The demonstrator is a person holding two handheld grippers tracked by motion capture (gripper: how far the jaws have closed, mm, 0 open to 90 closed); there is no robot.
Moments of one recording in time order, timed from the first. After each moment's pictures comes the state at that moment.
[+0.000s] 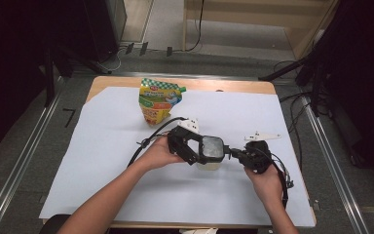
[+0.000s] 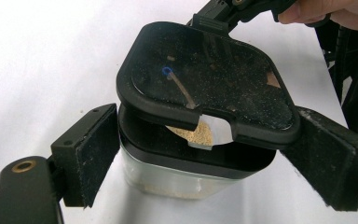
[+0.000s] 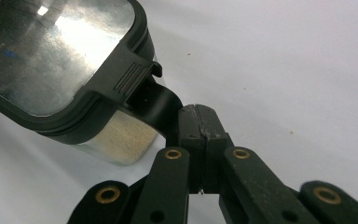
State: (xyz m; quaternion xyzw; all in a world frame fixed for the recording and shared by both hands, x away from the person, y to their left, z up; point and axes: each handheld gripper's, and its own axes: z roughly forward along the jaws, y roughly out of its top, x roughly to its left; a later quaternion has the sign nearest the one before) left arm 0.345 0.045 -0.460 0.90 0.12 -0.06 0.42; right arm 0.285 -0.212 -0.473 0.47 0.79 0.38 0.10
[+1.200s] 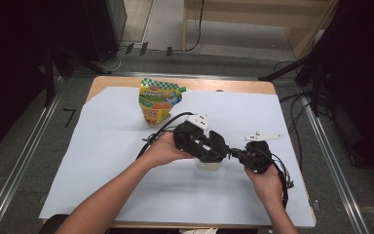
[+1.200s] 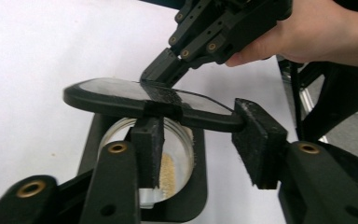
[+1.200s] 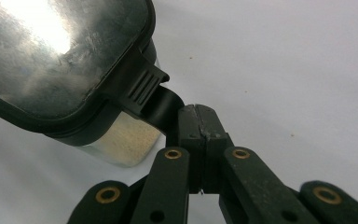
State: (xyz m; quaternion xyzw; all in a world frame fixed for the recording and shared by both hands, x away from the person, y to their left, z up) left arm 0.334 0.025 -0.420 0.90 0.09 -0.09 0.42; right arm 0.284 -0.212 -0.472 0.47 0.79 0.38 0.10
